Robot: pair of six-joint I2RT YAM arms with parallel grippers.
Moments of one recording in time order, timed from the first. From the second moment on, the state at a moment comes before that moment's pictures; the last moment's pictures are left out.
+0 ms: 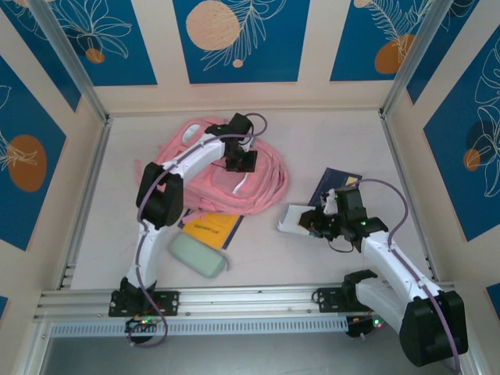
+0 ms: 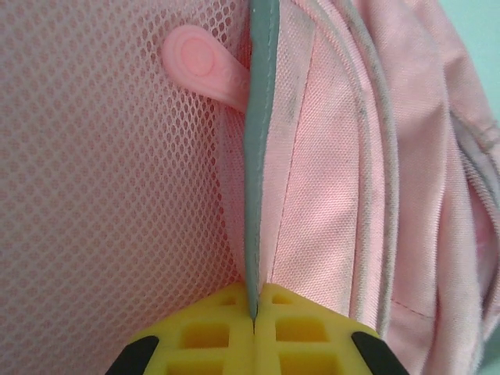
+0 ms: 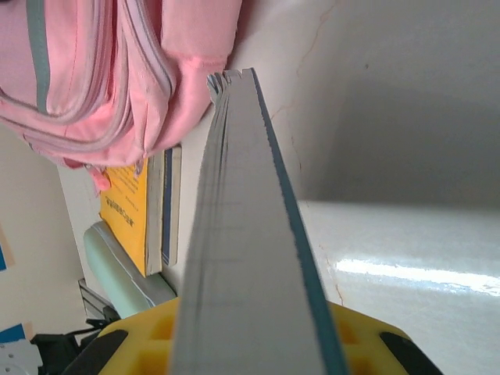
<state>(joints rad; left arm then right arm) -0.58 2.24 1.97 -0.90 0.26 -0.40 0.21 0.92 0.48 -0.49 -0.57 0.76</state>
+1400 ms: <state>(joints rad) -0.60 1.79 1.92 -1.02 0.25 -0.32 0.29 1.29 0.85 0.08 -0.71 1.23</state>
